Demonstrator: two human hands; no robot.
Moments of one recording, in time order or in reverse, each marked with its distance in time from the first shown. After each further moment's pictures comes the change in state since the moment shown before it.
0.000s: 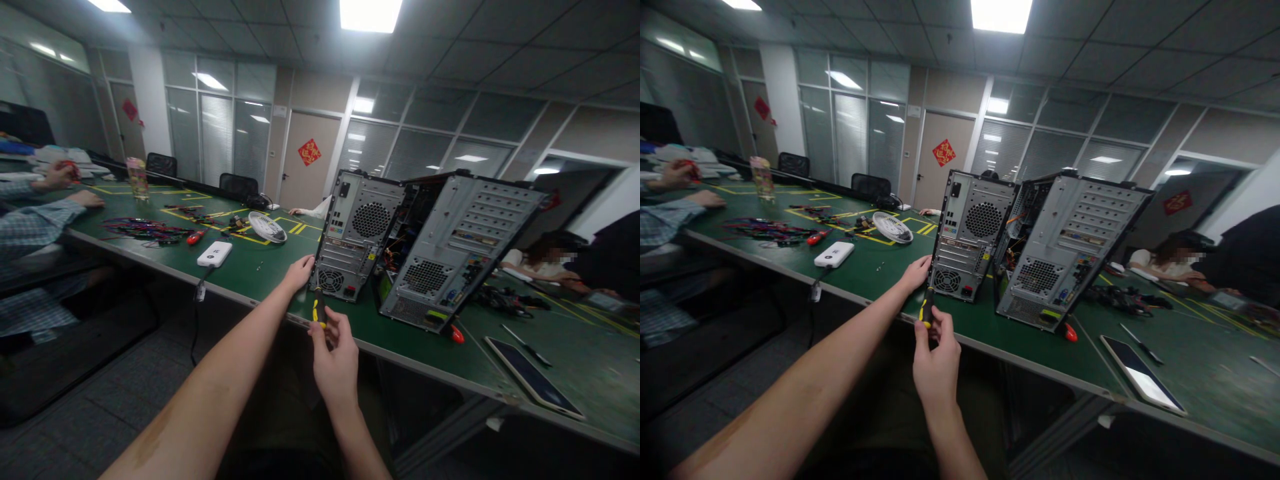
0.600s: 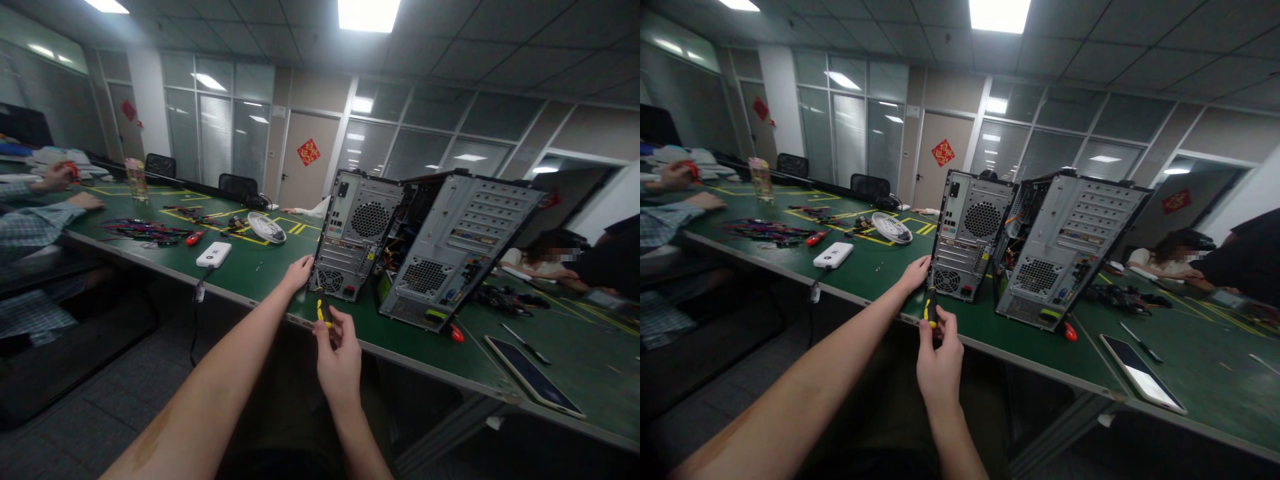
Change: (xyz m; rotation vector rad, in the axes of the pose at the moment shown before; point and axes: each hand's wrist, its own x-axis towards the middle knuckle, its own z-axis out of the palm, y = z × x) left_hand -0.001 0.004 0.003 -0.010 0.002 0.002; right_hand 0.003 0.003 -0.008 -0.017 0.034 -0.017
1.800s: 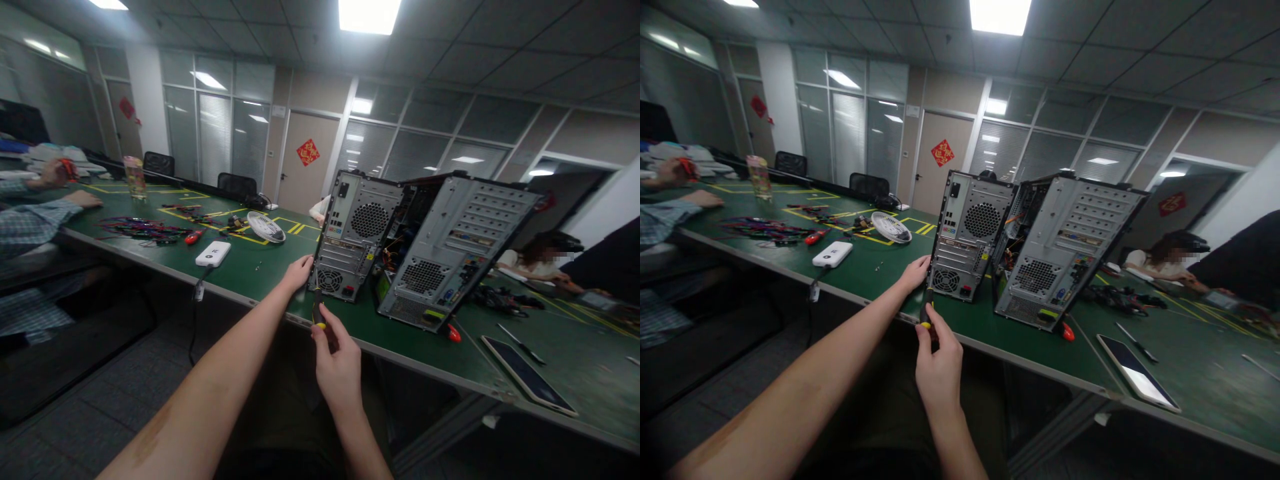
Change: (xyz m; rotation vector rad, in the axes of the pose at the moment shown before) left_hand -0.002 -0.002 -0.005 0.036 -0.018 0.007; right_hand -0.005 -0.009 -0.003 -0.063 -0.060 -0.073
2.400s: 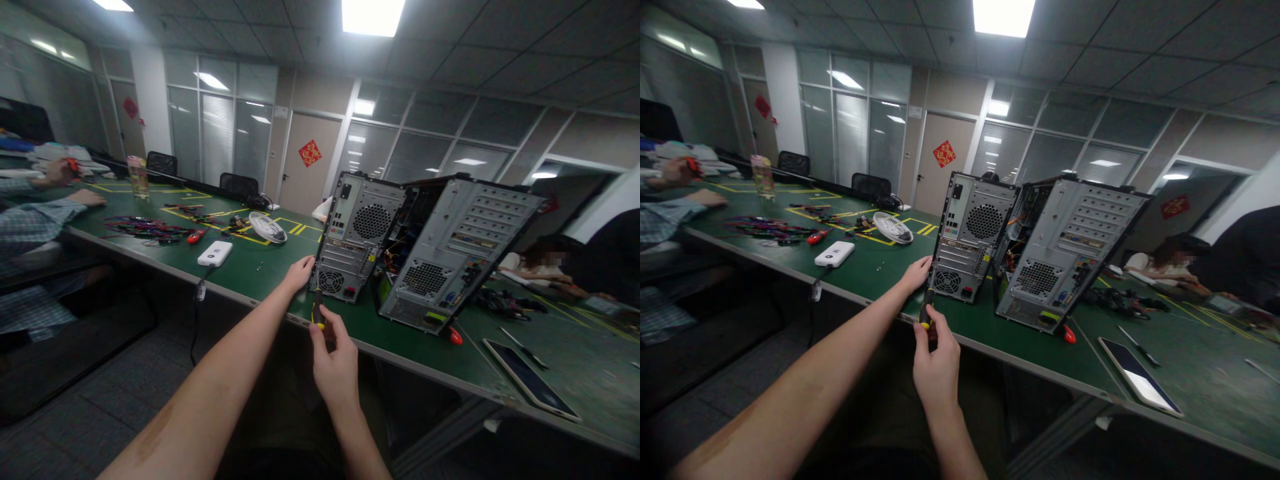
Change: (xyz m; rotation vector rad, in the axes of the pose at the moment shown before) left_hand 0.000 -0.002 -0.005 -0.011 0.006 0.007; right_hand 0.001 -0.005 0.008 -0.031 -0.015 -0.037
